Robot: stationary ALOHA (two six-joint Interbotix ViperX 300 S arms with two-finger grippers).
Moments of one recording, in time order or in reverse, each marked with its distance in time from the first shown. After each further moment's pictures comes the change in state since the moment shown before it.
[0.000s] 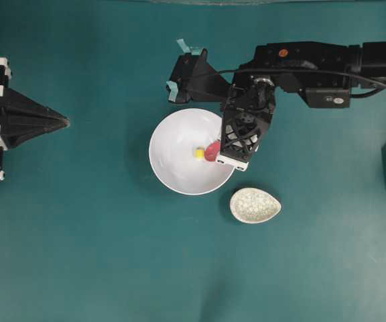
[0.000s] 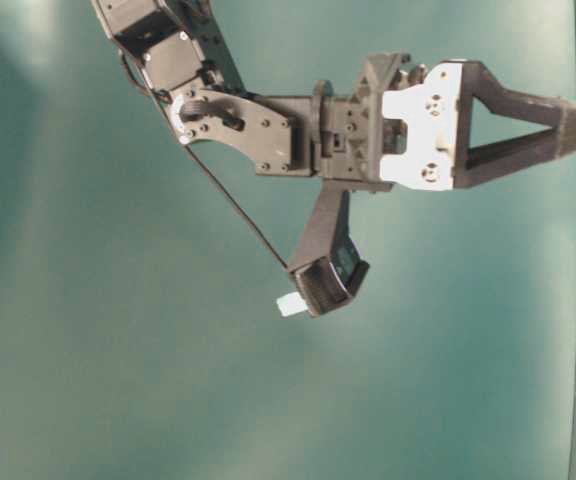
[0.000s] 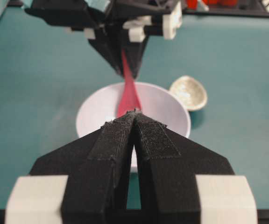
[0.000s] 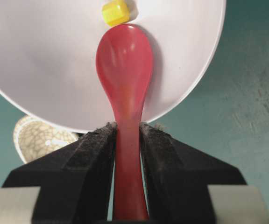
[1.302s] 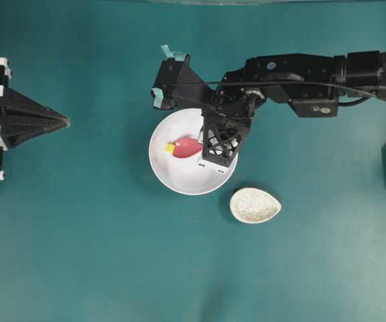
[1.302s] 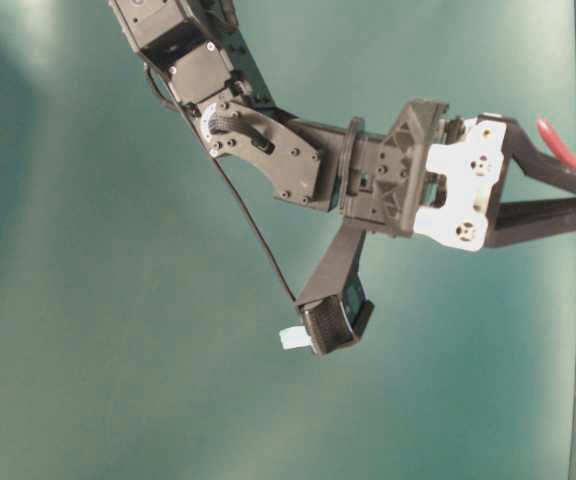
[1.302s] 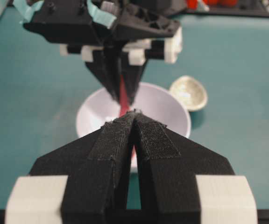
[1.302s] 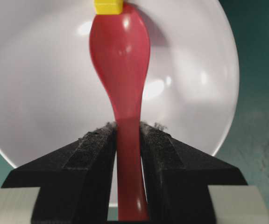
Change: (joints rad) left arm 0.000 0.000 0.000 0.000 0.000 -0.003; right arm 0.021 0.041 0.000 -0.002 -0.262 -0.038
